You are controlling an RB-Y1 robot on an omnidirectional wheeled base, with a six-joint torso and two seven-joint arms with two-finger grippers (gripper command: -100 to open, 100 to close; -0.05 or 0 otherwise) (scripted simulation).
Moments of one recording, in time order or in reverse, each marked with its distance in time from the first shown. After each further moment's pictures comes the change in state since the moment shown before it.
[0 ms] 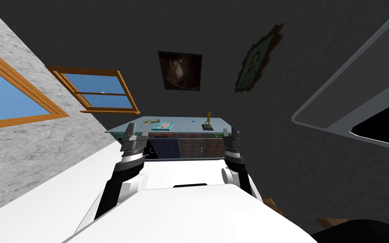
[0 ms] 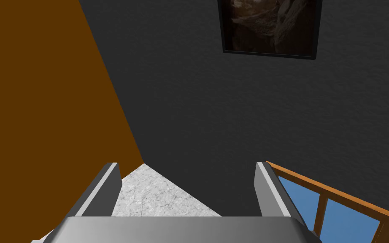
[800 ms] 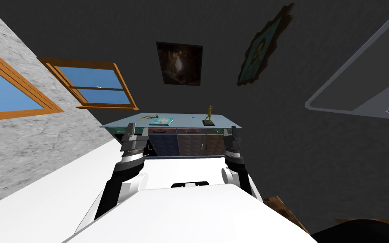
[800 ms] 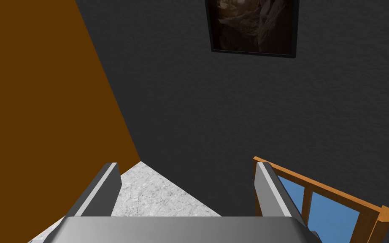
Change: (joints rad) left arm 0.000 0.000 0.000 0.000 0.000 0.000 0.000; right arm 0.000 0.000 0.000 0.000 0.000 0.000 0.000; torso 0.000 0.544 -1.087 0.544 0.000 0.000
